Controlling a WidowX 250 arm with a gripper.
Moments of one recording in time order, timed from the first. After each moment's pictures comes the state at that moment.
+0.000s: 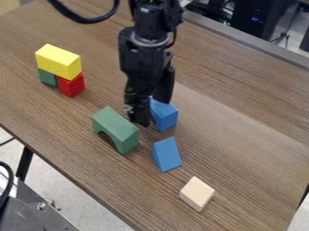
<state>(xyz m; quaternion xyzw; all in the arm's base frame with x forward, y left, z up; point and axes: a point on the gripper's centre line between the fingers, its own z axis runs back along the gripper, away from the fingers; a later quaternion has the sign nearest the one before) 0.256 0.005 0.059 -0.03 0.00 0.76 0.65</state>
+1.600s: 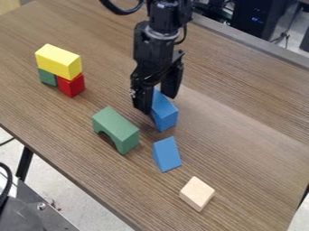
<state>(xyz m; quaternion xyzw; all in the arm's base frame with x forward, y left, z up) 0.279 0.022 0.041 0.02 0.02 0.68 0.73</state>
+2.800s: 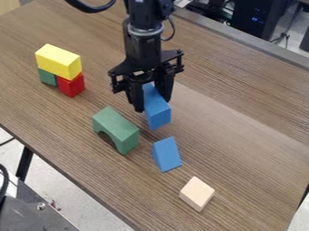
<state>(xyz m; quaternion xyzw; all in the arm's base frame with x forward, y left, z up) 0.263 0.013 0.061 -0.05 0.02 0.53 0.85</state>
